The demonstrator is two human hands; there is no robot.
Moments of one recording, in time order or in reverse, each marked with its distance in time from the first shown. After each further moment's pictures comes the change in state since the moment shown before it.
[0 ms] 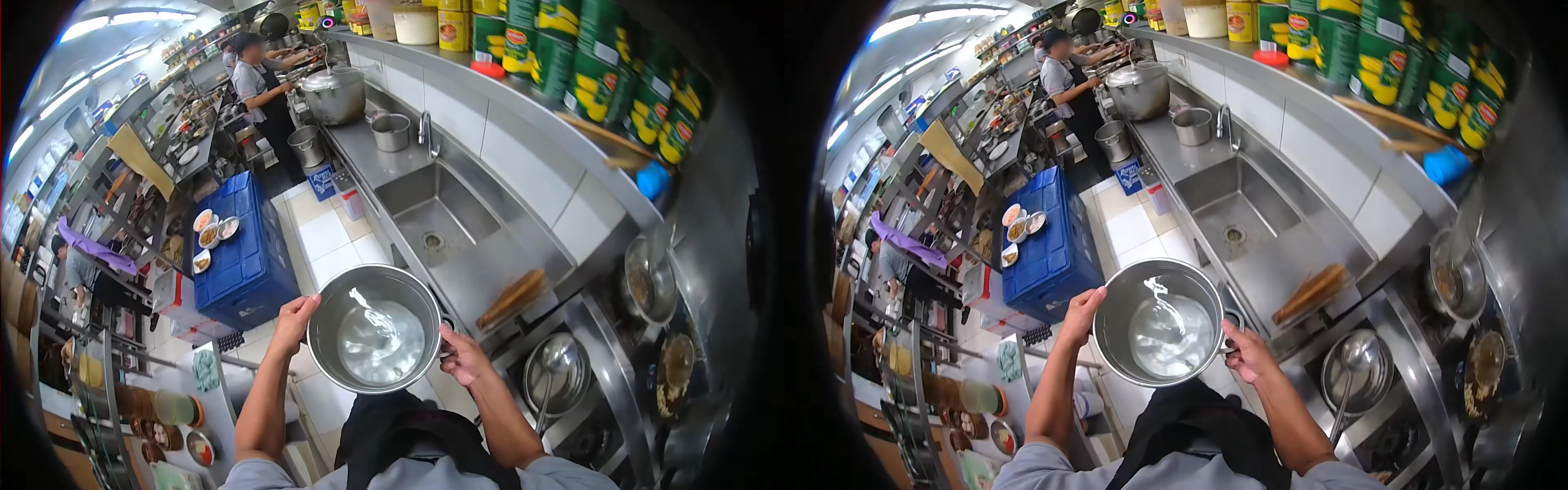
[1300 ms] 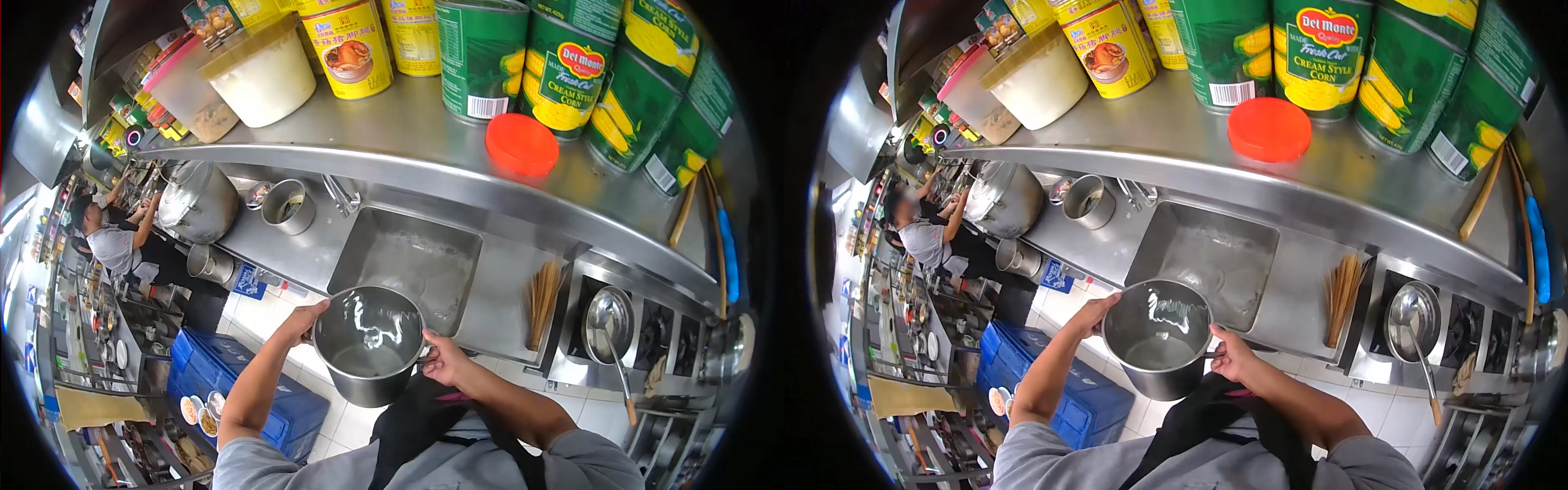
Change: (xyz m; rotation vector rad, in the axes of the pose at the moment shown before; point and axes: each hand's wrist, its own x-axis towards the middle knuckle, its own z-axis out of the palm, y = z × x) left_hand 0.494 0.119 0.104 0.609 -0.704 -0.394; right_hand 0.301 -0.083 0.084 0.797 0.346 0.062
